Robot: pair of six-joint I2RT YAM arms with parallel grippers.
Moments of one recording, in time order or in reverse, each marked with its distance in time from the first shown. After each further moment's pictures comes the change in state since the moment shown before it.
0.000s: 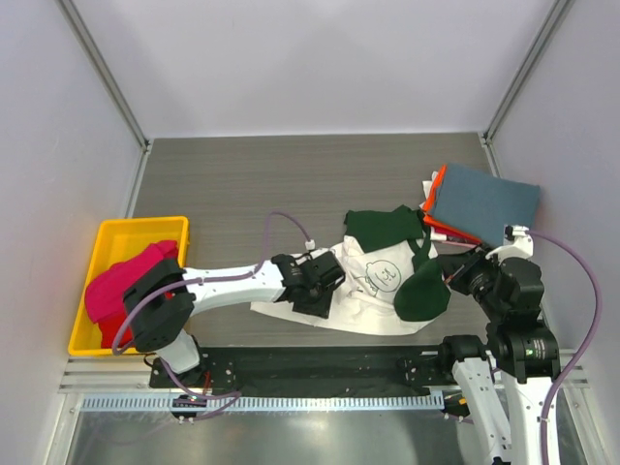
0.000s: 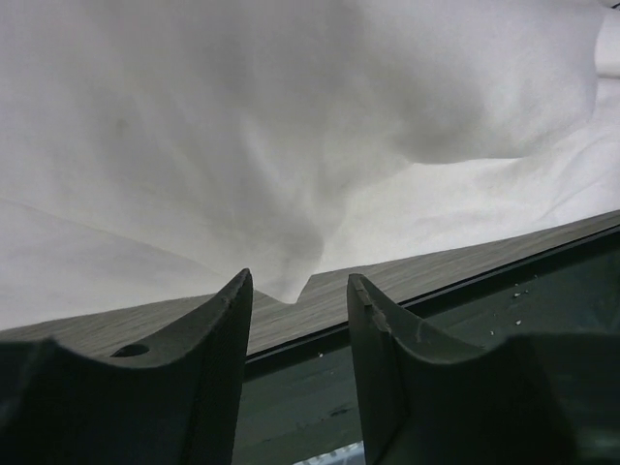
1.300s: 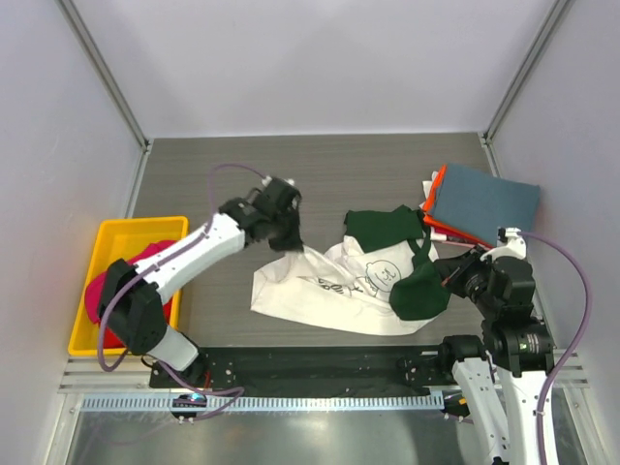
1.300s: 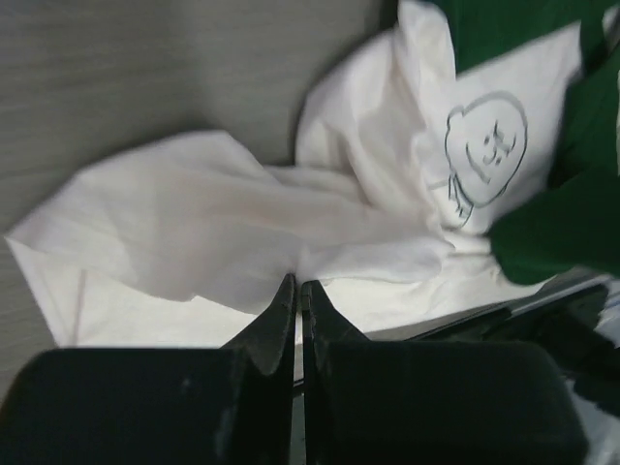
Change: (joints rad) left arm 0.325 -0.078 0.207 -0.090 0.105 0.122; right arm 0.000 0.001 -0.057 -0.010 0.008 0.004
